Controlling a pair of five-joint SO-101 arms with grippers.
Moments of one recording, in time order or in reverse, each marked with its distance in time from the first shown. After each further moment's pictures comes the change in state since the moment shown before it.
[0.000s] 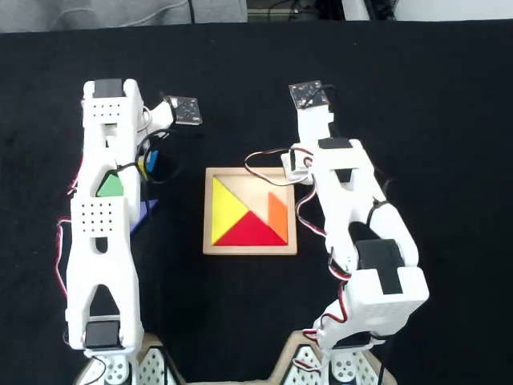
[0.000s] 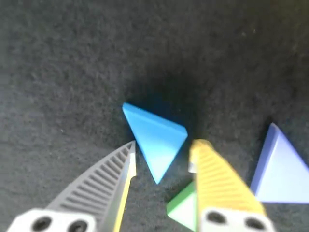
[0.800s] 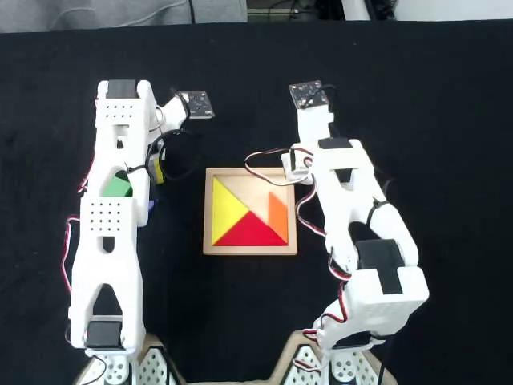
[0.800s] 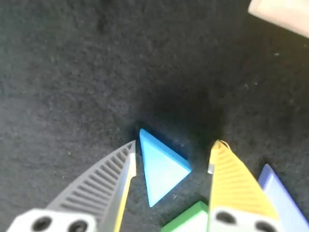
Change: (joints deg) left arm 2.5 3.1 -4.8 0.2 8.4; right arm 0.0 0.0 0.0 0.0 0.0
